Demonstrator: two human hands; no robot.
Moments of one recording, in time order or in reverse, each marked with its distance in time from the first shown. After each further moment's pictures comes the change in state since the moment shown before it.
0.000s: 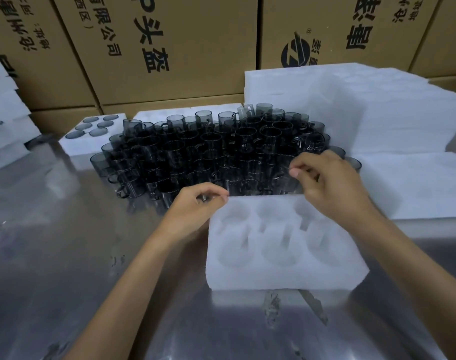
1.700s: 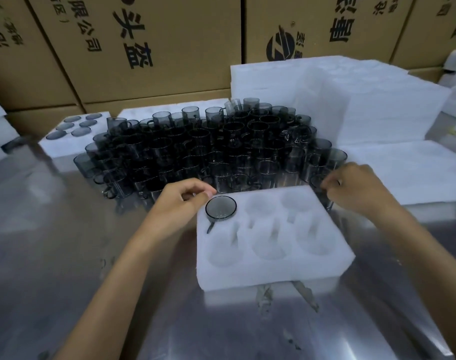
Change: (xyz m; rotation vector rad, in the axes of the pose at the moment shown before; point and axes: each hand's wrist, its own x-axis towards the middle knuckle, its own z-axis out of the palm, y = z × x) left_hand -0.003 0.005 -0.005 0.021 0.008 0.022; right_hand -0.014 0.037 -0.029 -0.215 -0.282 0.525
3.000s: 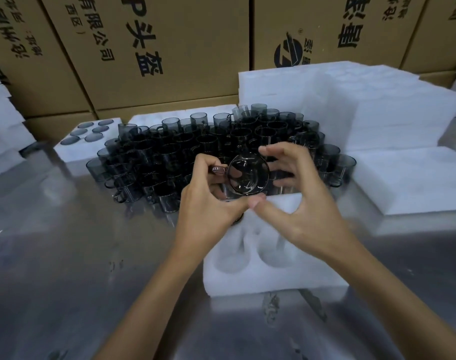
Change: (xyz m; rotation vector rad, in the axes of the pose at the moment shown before) left_hand -0.022 0.047 0.039 -0.090 0.298 0.323; right_hand -0.070 -0.081 0.027 0.793 0.093 -0.680
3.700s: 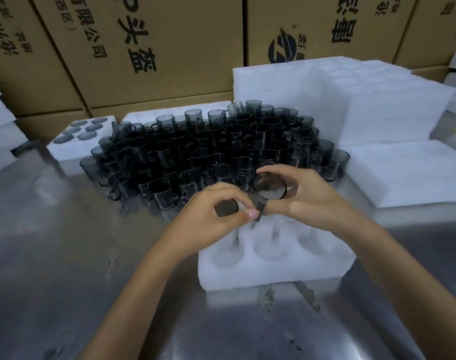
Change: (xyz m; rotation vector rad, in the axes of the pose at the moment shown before) left_hand 0.000 -0.018 -0.014 0.149 -0.559 -0.023; right_hand 0.018 0.031 -0.023 -0.046 -0.240 0.276
